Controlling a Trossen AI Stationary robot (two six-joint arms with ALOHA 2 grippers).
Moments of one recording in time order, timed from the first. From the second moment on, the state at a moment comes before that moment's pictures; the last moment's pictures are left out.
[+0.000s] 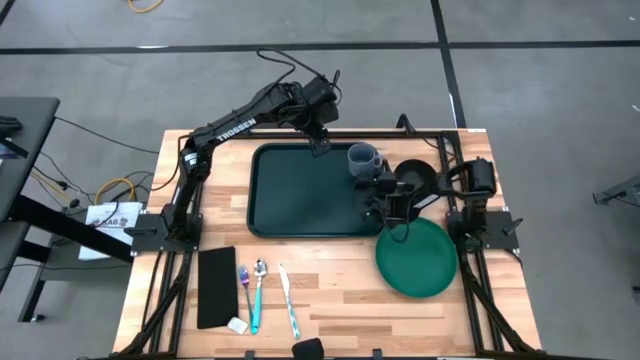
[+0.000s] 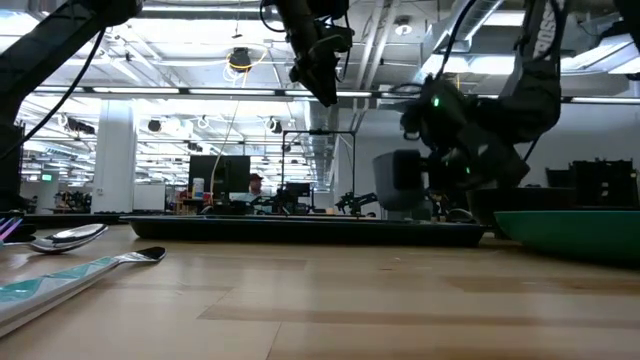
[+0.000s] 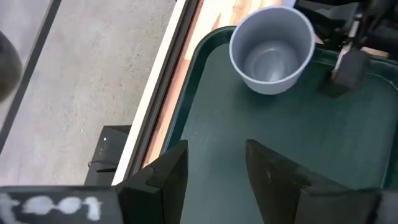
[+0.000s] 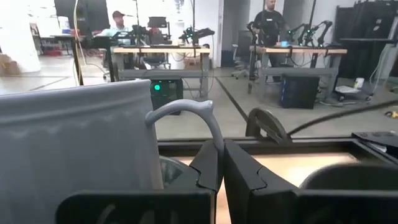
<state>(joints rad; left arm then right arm) 0.45 2.11 2.35 -1.23 -0.07 0.18 -0.09 1.92 0.61 0.53 1.52 0.74</state>
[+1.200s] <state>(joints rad) 0.45 2.11 2.35 -1.21 -0.07 0.21 -0.23 1.96 0.69 0.53 1.34 0.63</state>
